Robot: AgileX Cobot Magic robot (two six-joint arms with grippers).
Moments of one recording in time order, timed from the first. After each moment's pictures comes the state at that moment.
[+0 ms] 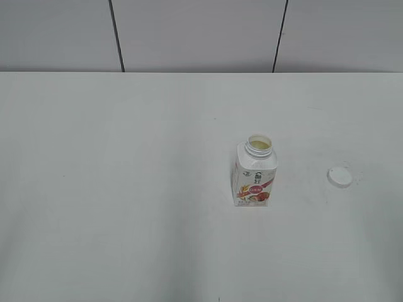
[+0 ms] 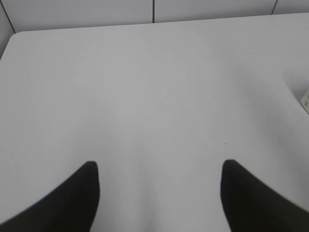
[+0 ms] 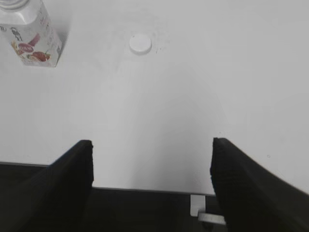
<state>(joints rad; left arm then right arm) -0.04 -0.01 -0.52 -0.01 1.06 0.04 -0.08 0.18 -0.52 0.17 1.11 -0.27</state>
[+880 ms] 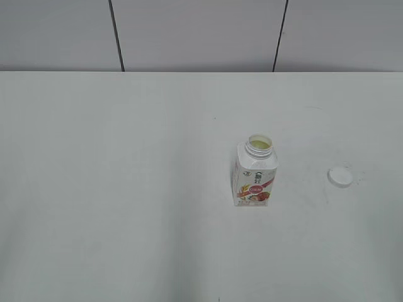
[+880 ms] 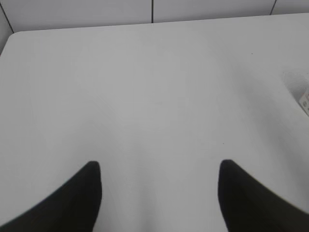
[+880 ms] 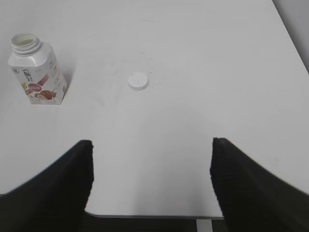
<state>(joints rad) -0.04 -0.01 -0.52 -0.01 1.06 0.04 -0.03 -0.01 -0.52 0.15 1.11 -0.19</state>
